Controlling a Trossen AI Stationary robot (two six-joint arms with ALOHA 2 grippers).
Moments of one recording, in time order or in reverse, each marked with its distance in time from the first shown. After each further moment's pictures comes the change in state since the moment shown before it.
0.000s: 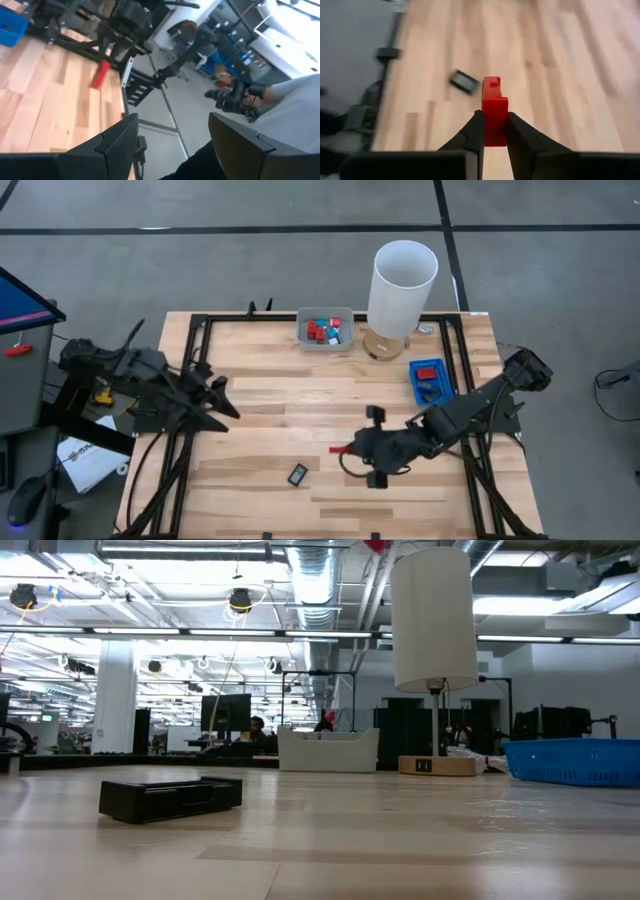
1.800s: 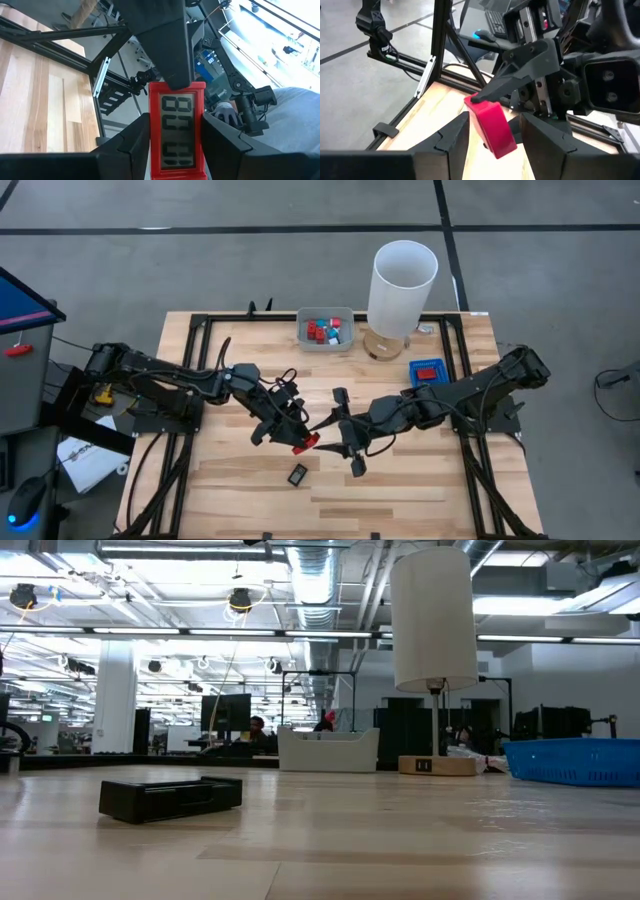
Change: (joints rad) left arm 0.189 0.671 0.001 0.765 0.368 -0.112; right arm -0.152 0.000 0.007 0.539 -0.198 -0.579
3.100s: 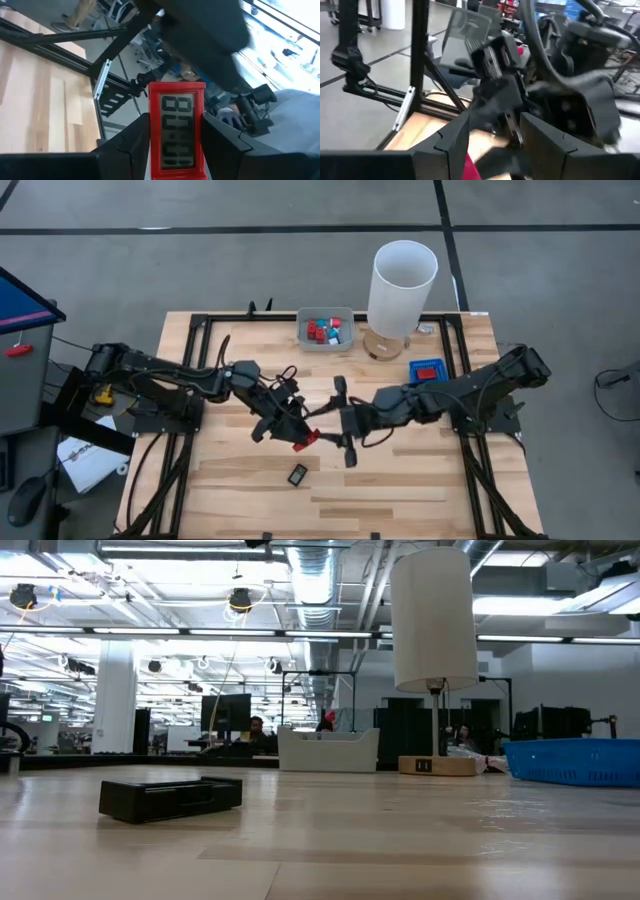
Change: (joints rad) left arm 0.029 0.000 0.001 0.006 0.012 -0.008; right arm -0.019 -0.013 -0.052 0.204 0.037 -0.003
